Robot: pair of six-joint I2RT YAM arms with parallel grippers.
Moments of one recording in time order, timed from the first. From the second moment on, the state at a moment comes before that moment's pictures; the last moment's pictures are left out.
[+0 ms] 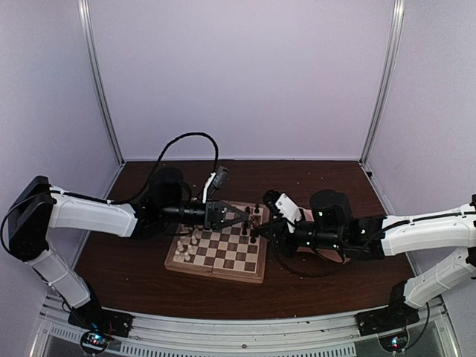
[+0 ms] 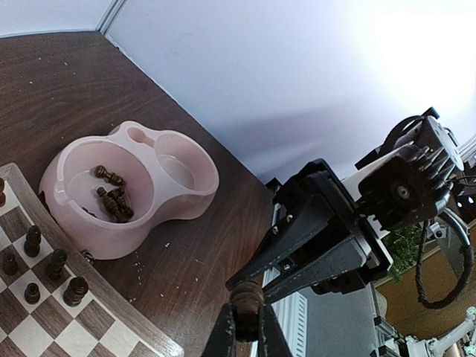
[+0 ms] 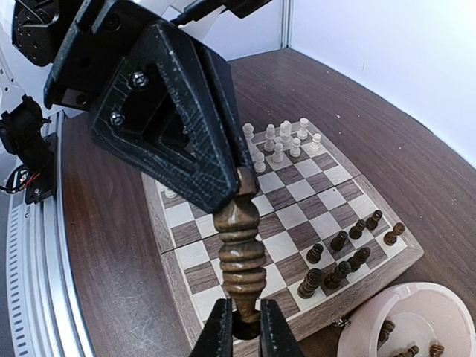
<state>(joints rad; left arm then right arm) -0.83 1.58 0.84 0.56 0.68 -0.63 1.04 1.29 0.72 0.18 0.01 0.05</state>
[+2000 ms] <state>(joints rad) -0.85 1.49 0.93 0.01 0.23 -0.20 0.68 1.62 0.89 -0.14 0.07 0.37</state>
